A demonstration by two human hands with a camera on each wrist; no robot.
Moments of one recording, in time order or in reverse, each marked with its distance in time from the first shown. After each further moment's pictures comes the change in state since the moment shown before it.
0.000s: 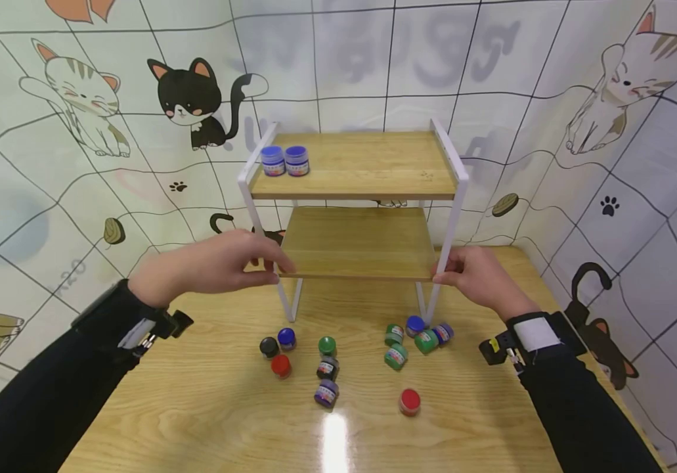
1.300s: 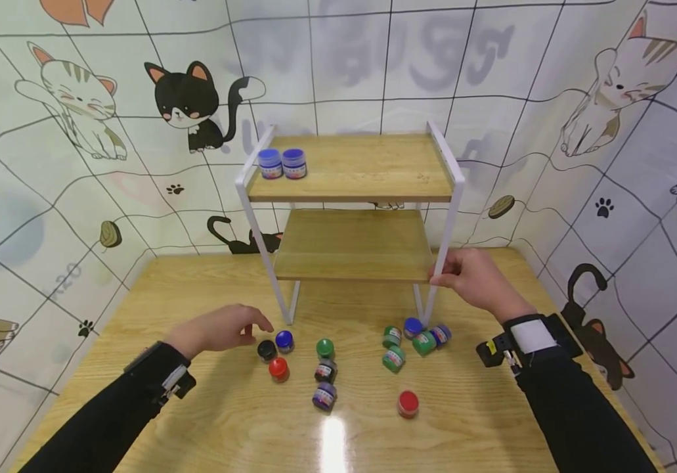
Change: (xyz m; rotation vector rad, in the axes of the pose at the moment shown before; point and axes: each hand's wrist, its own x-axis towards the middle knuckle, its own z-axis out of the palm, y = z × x) left_hand -0.043 -0.090 0.145 -0.009 -0.130 -0.265; right_hand -0.002 0.001 0.002 0.007 0.030 -0.022
